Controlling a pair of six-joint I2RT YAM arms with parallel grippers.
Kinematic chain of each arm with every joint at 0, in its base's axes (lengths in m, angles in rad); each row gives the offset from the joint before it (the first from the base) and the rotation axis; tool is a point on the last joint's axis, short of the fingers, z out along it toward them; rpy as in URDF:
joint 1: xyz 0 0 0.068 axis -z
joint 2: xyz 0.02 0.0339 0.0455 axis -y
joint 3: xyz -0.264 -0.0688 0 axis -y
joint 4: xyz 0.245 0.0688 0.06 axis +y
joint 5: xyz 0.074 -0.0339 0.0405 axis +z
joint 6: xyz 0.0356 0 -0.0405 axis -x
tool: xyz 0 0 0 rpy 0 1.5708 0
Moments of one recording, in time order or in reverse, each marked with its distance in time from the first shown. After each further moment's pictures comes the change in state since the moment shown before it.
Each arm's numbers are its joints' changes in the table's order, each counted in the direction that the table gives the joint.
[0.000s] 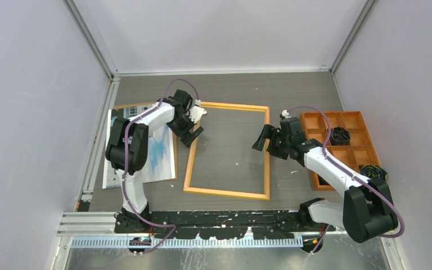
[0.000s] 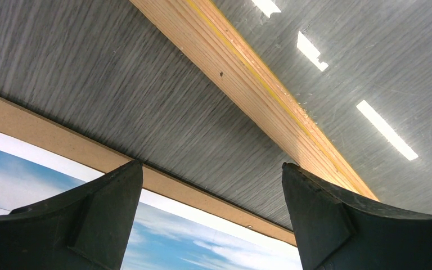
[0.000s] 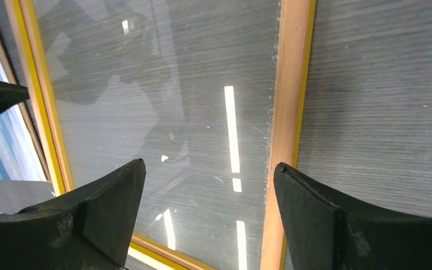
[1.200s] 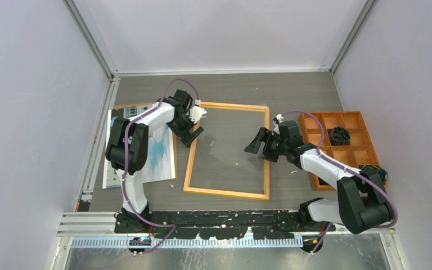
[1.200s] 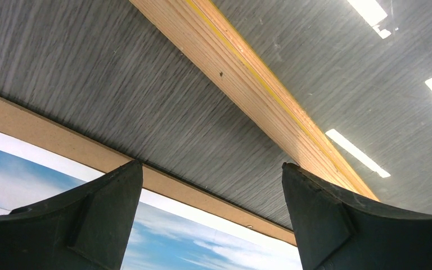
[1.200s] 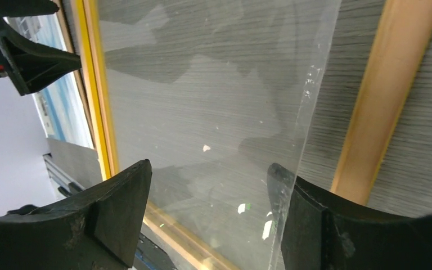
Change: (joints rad) left arm 0.000 0.000 0.000 0.001 0.000 -0.002; right arm 0.000 -0.077 -0.092 -0.260 0.245 -0.093
